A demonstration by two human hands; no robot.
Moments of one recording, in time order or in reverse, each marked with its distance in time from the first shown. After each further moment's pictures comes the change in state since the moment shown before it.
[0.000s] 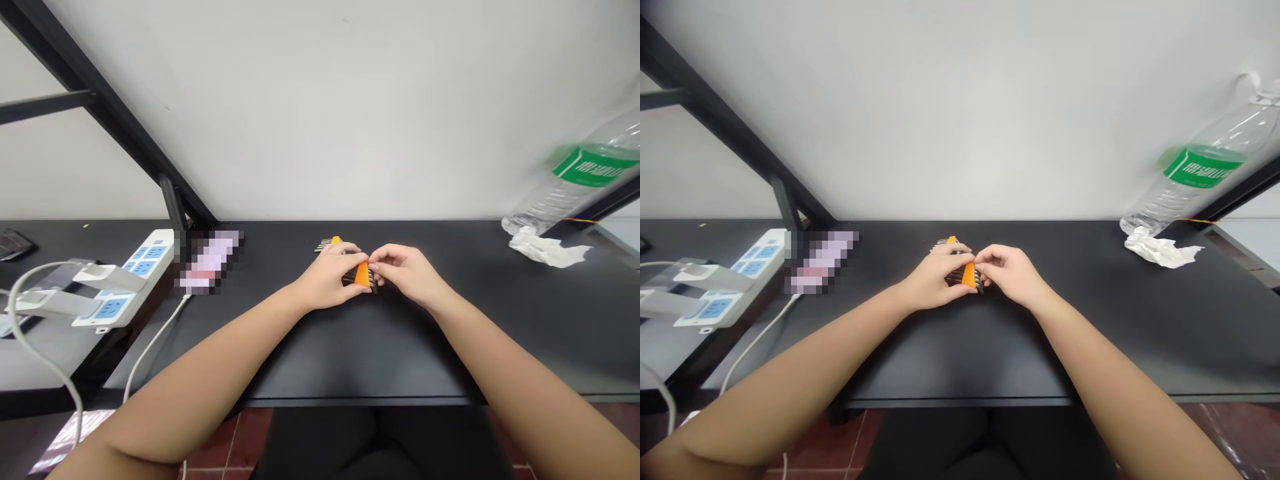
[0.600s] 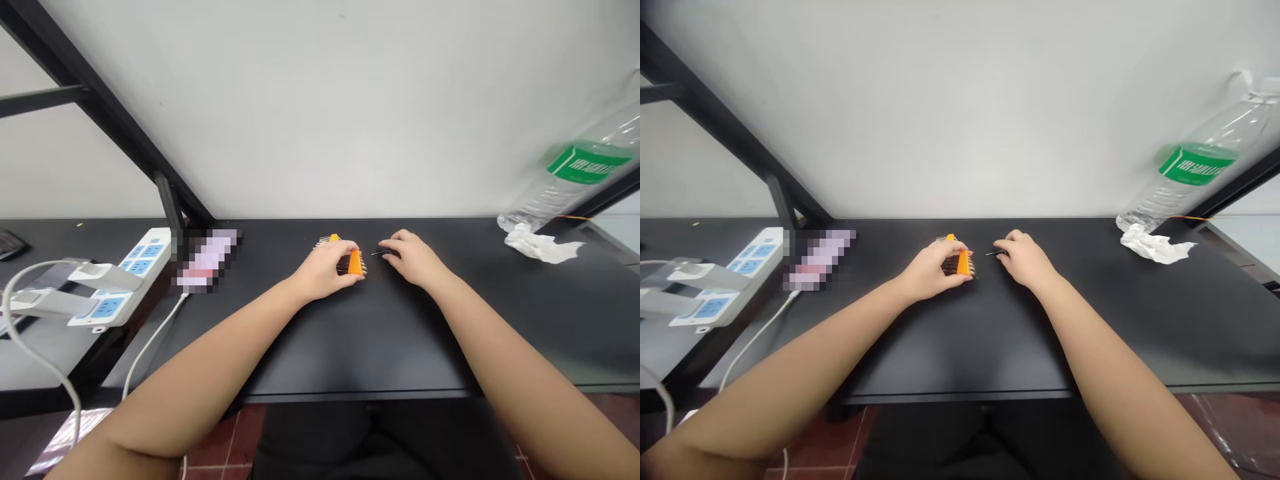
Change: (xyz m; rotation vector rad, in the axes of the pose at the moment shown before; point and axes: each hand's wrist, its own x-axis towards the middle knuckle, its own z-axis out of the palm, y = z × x) left_hand 0.005 -0.003 -0.002 -0.119 -0.032 -0.231; right_hand 0.022 0.033 -0.043 -1.033 0.141 -0.188
